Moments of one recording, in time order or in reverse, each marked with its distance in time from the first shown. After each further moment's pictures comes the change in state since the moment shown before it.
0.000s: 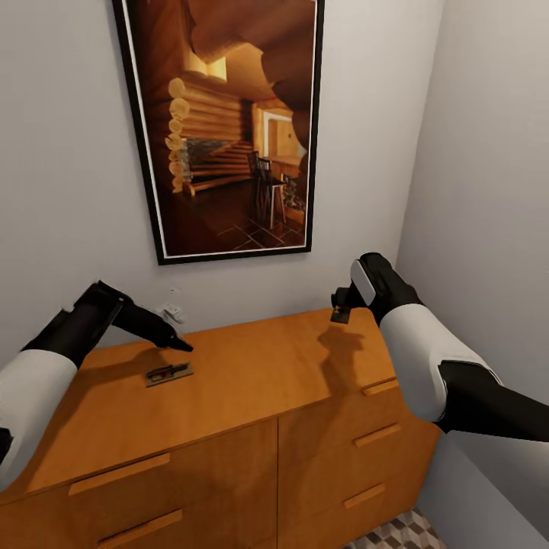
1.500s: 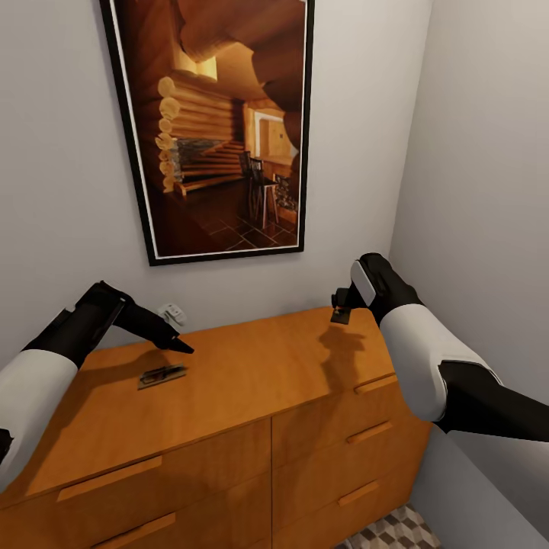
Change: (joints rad) left arm 0.000 0.003 -0.024 -0.011 0.000 -0.037 -0.017; right arm 0.000 -0.001 0.000 0.003 0.000 0.000 0.000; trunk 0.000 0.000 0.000
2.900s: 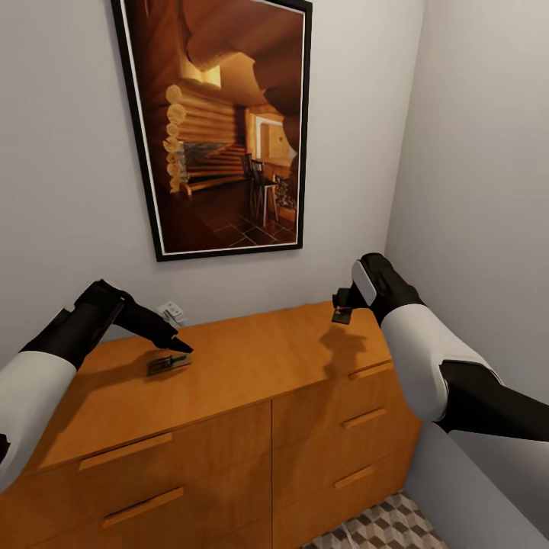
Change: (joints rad) left arm 0.011 0.006 -0.006 -0.049 -0.023 0.009 0.000; right arm 0.000 -0.005 0.000 0.000 0.000 0.000 0.000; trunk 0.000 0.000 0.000
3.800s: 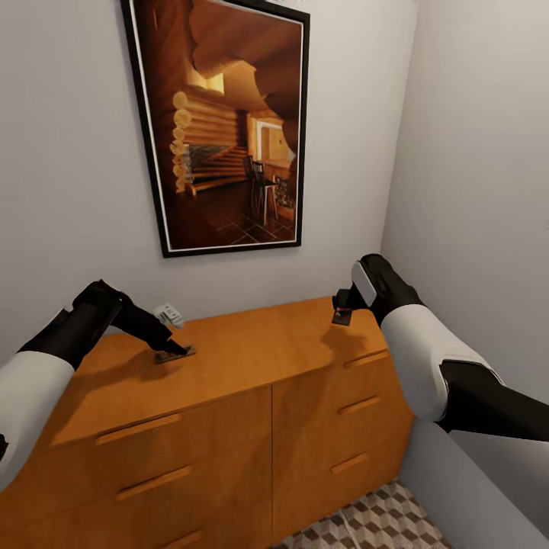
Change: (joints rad) left arm 0.000 0.006 0.000 0.004 -0.061 0.000 -0.001; right arm 0.000 -0.001 0.000 0.011 0.000 0.000 0.000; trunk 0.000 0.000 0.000
